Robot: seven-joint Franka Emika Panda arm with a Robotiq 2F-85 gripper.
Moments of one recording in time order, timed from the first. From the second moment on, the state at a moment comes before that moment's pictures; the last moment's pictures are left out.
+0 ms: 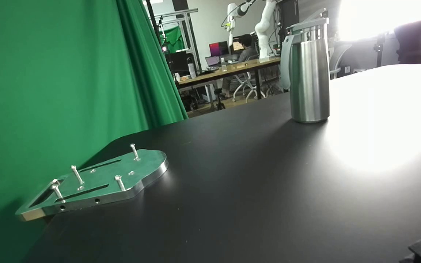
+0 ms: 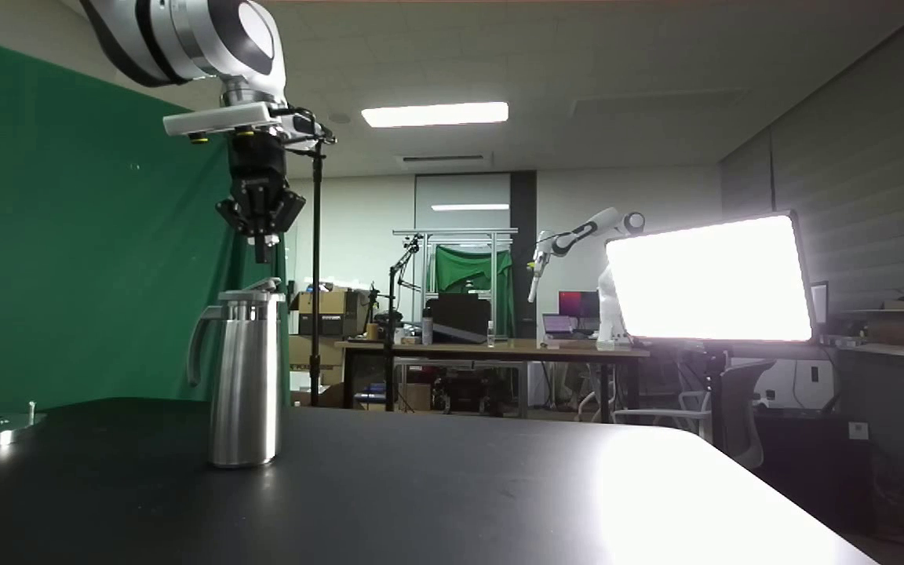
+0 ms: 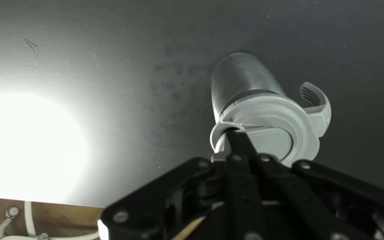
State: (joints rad) arm 0.04 -0.02 0.09 -2.15 -0.09 2.20 0.05
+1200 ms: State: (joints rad) arm 0.04 0.02 0.09 -2.18 -0.10 2.24 0.05
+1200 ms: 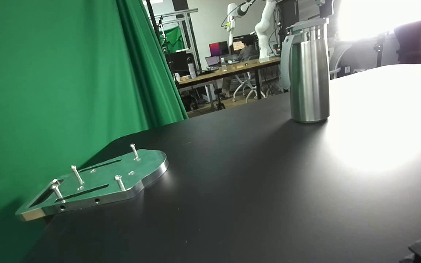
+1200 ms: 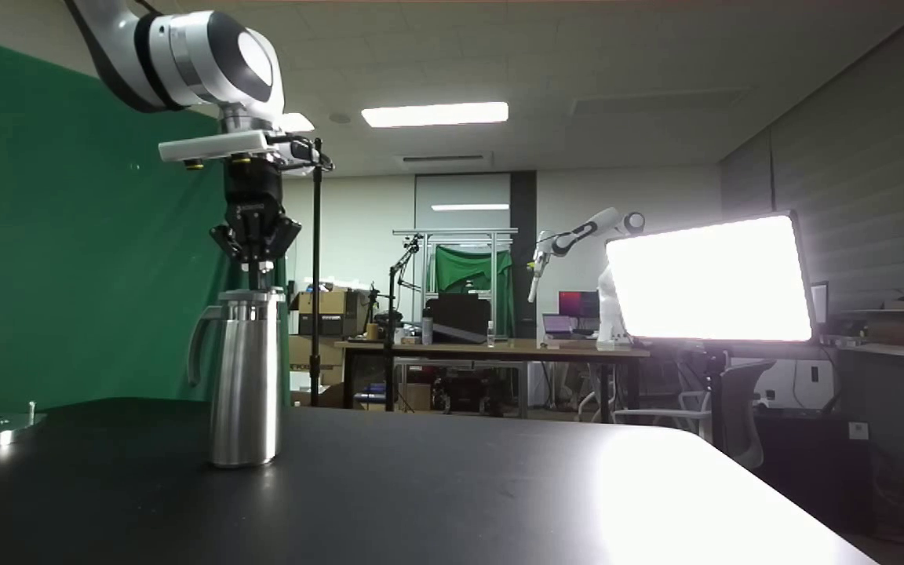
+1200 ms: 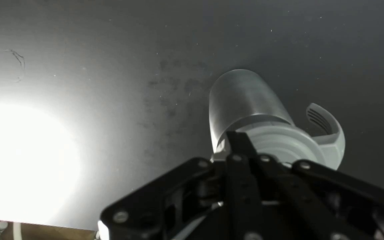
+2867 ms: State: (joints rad) arm 0.04 0.04 0.05 -2.12 -0.07 2.21 0.04
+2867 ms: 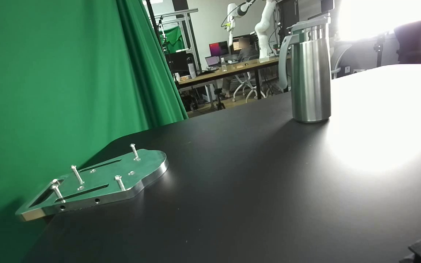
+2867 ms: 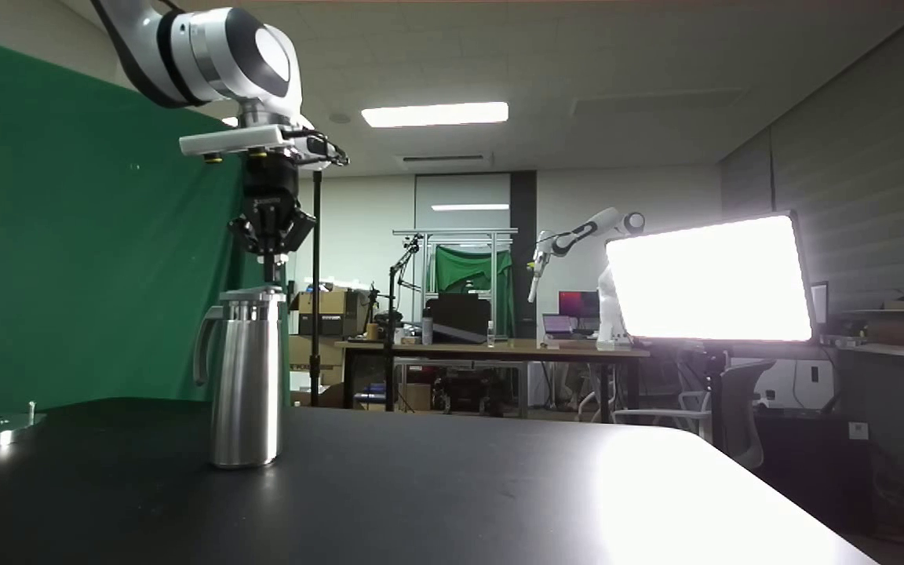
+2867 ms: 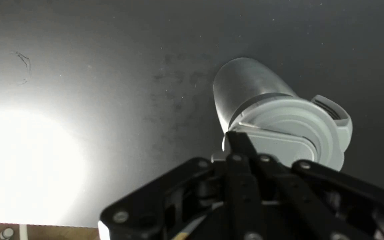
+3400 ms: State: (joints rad) arm 0.04 0.06 0.04 -2.14 -0.05 2.29 0.04
